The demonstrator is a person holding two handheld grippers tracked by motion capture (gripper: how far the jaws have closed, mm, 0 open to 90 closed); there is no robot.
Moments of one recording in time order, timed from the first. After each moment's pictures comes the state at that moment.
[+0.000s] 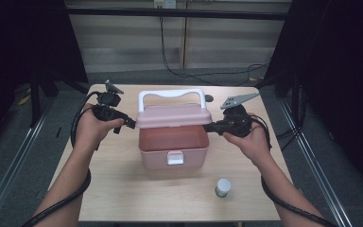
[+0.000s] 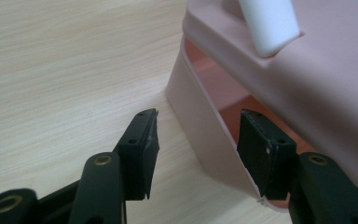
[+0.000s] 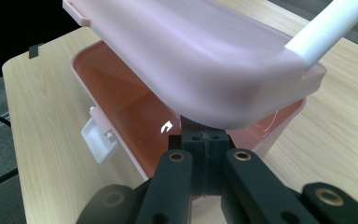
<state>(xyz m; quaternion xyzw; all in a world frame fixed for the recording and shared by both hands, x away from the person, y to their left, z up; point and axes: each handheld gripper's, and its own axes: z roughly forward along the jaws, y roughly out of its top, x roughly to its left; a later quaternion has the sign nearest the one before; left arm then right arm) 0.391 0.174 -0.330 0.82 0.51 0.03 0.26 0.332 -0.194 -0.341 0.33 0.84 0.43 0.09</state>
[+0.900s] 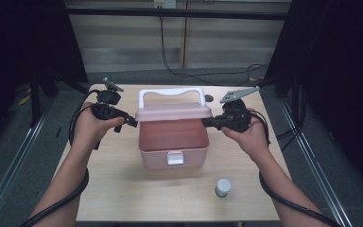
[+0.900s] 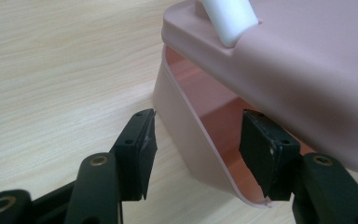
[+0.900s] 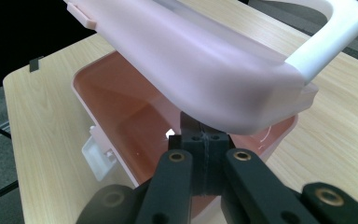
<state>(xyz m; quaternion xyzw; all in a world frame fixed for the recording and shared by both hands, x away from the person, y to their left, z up) 0.386 0.173 -0.321 0.82 0.50 0.02 0.28 0.339 -0.191 -0.330 0.33 0.83 0.43 0.09</state>
